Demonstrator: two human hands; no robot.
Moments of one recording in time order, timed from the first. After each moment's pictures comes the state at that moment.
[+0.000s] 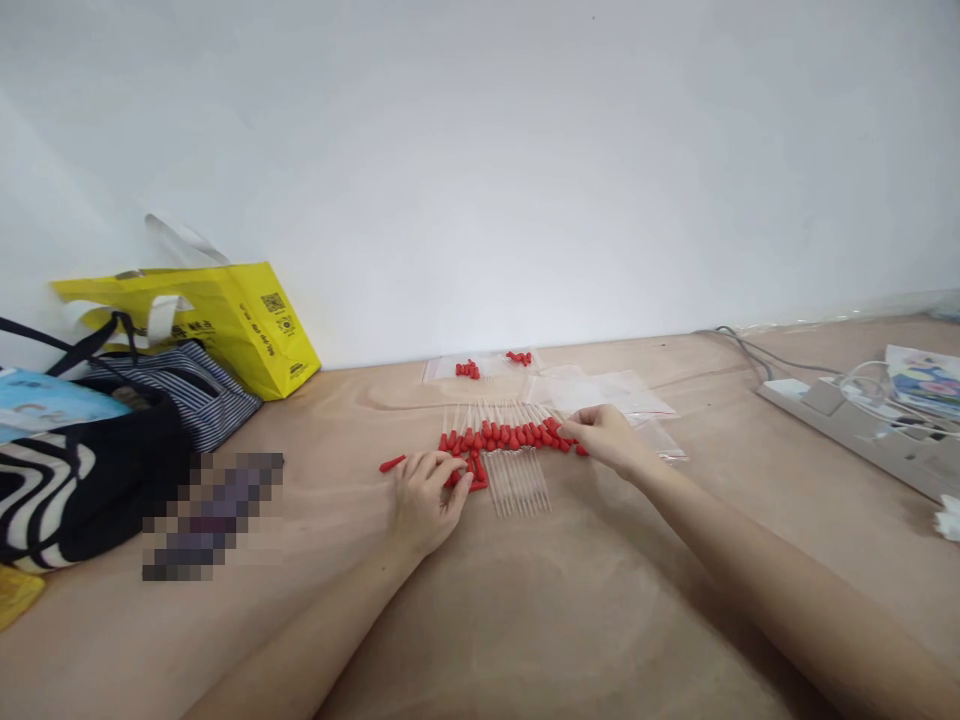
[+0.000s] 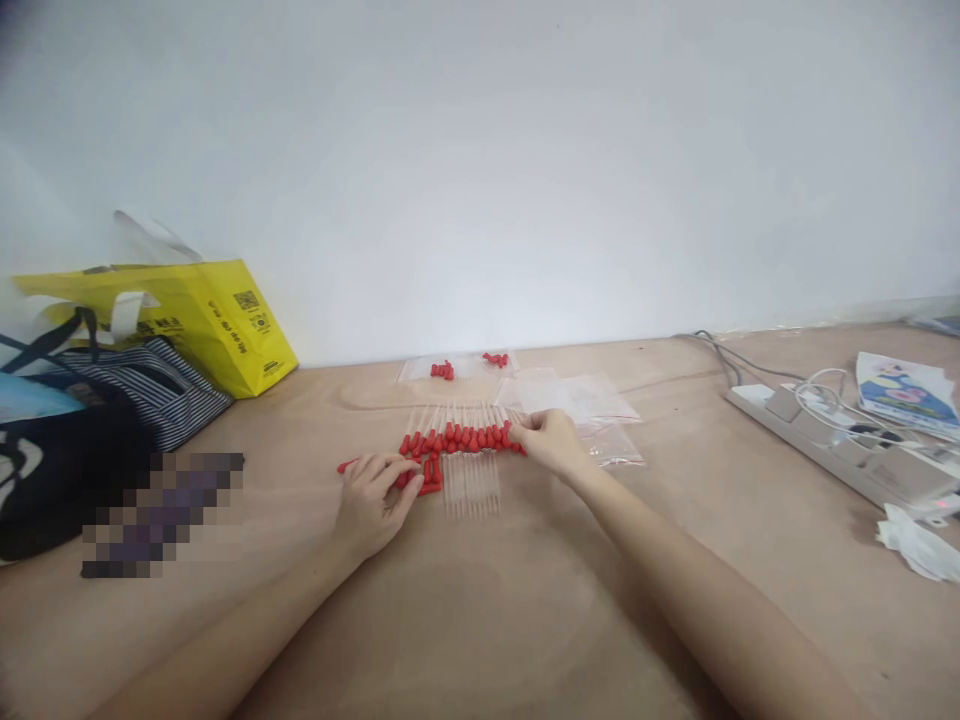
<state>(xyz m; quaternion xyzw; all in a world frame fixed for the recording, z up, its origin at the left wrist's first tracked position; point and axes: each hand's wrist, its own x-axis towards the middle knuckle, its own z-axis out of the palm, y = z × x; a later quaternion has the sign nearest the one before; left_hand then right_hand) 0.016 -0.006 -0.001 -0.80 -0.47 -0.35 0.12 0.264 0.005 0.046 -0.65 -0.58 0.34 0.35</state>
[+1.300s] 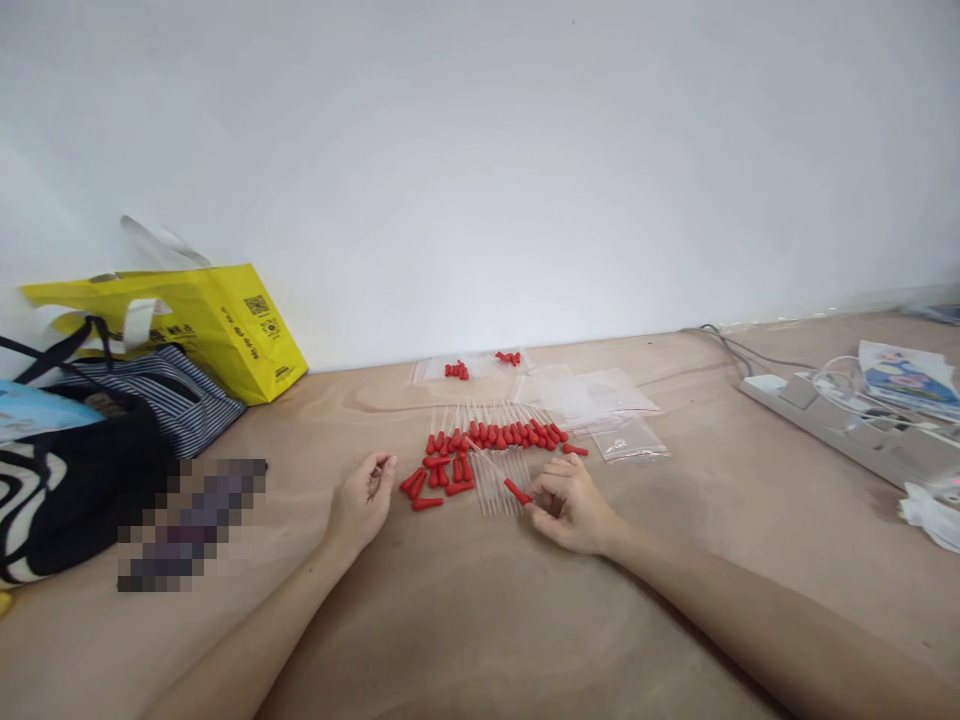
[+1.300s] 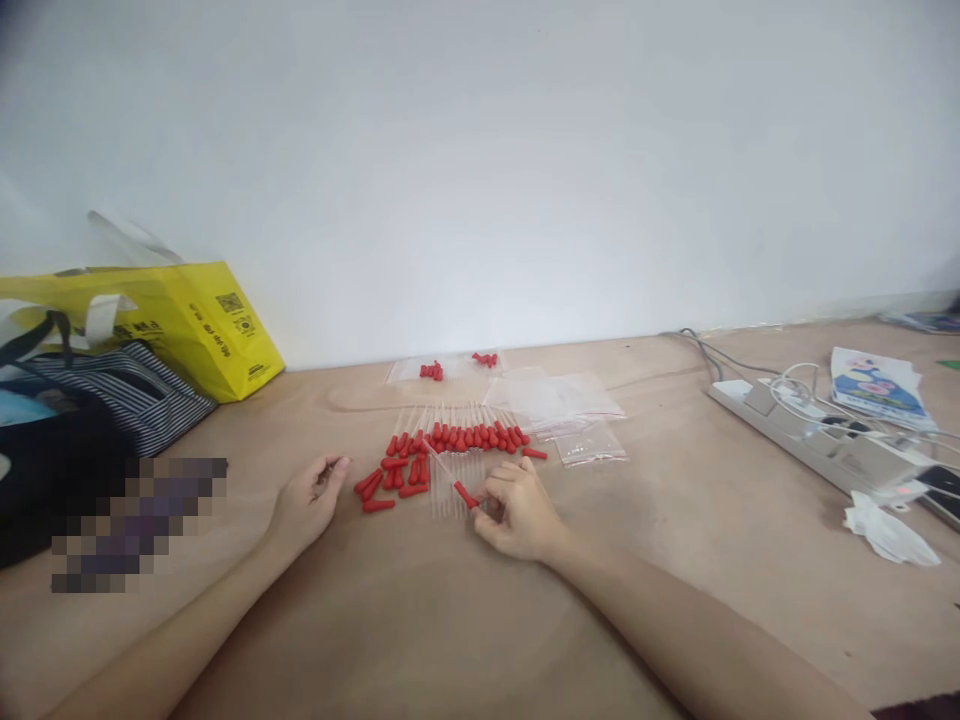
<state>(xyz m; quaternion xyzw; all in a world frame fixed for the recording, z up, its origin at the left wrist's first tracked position) -0.032 0.003 0.004 -0.72 -0.59 -0.36 -0.03 0.248 -0.031 -0.021 -0.41 -0.83 0.07 0.38</state>
